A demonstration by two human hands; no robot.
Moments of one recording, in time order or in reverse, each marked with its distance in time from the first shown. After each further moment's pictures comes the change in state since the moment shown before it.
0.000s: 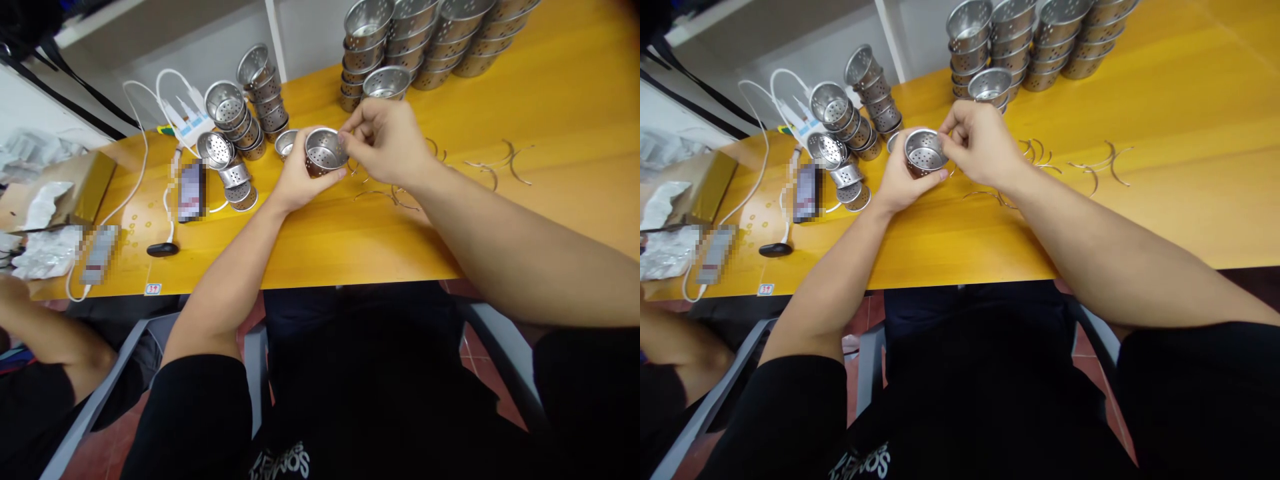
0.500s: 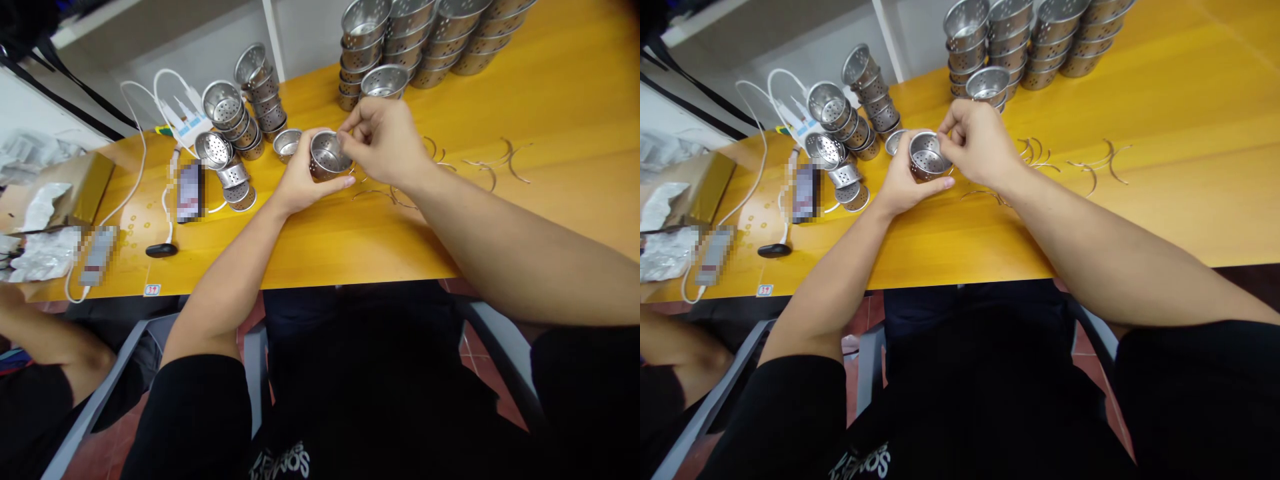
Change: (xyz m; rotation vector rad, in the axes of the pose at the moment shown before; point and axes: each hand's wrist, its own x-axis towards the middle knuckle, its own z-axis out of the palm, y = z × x) left_hand -0.004 0.008 0.006 0.037 -0.091 0.048; right_hand -0.001 0.001 0.002 -0.016 0.039 0.048
